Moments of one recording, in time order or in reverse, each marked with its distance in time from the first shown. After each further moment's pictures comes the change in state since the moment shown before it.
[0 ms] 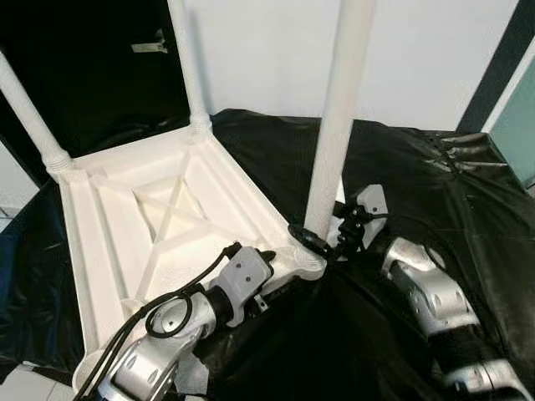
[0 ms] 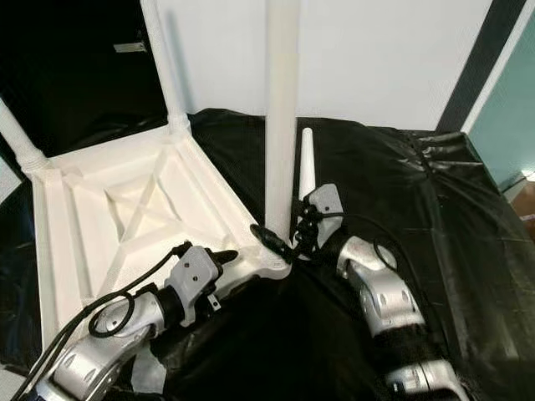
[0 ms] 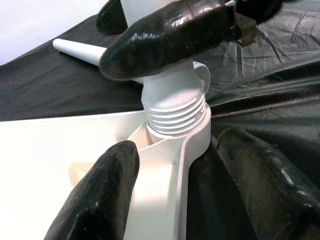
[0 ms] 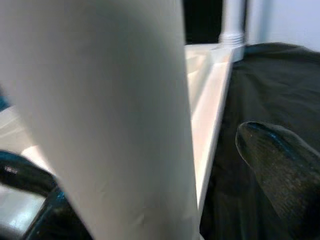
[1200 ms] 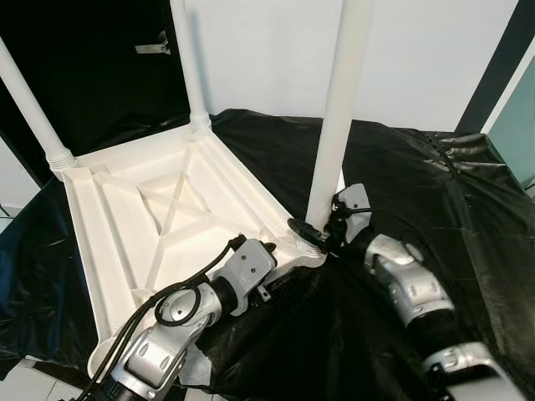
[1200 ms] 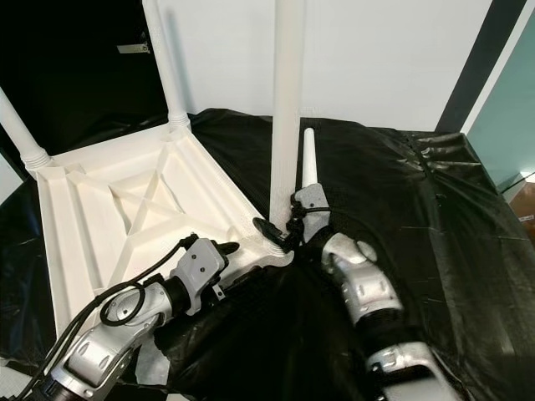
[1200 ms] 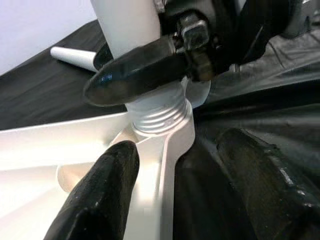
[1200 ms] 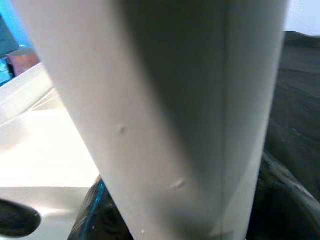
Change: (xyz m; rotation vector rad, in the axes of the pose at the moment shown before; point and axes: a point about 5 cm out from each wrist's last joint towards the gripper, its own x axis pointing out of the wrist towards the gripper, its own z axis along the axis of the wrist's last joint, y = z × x) left arm 0.014 0.008 -0.002 0.027 -0.002 -0.004; right arm 0.022 0.012 -0.019 0.101 0.026 -0.265
